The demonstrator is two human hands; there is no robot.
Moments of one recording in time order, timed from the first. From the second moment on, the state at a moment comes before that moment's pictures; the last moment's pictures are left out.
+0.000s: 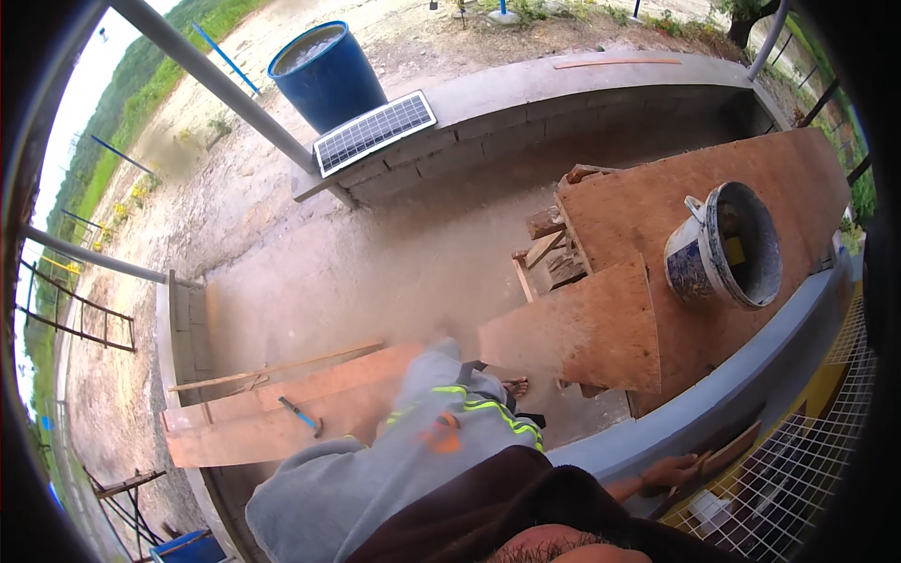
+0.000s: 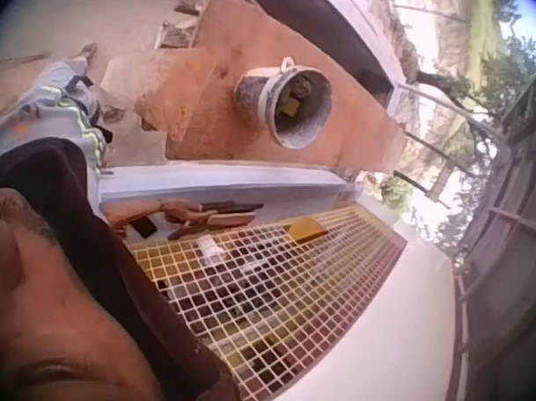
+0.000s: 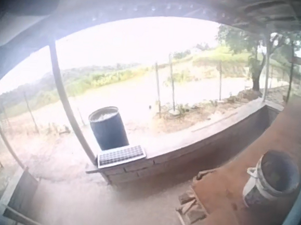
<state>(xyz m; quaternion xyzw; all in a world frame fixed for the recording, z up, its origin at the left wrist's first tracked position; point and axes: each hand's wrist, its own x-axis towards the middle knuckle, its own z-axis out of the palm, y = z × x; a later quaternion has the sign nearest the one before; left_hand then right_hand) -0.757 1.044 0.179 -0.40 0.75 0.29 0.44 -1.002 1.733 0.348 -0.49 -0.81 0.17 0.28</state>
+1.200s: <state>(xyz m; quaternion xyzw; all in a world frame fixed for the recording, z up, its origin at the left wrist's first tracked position) -1.000 0.679 0.154 -0.35 0.75 0.52 0.22 -1.156 1.342 0.480 -0.31 -0.60 0.60 0.42</state>
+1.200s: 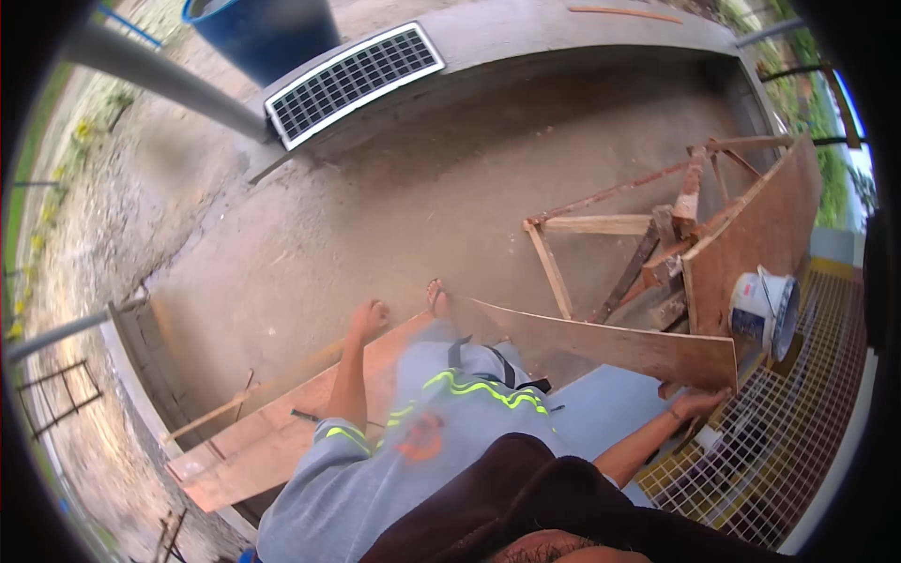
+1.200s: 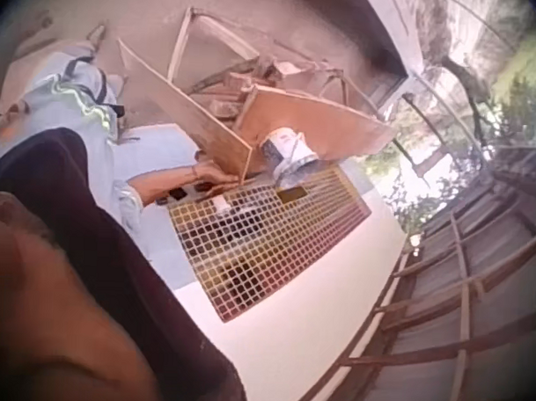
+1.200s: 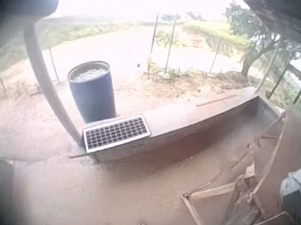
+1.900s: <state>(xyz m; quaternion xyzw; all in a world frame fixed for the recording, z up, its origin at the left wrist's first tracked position) -0.721 0.912 0.039 -0.60 0.70 0.35 0.19 -1.384 0.748 0.272 0.20 -0.77 0.46 -0.39</state>
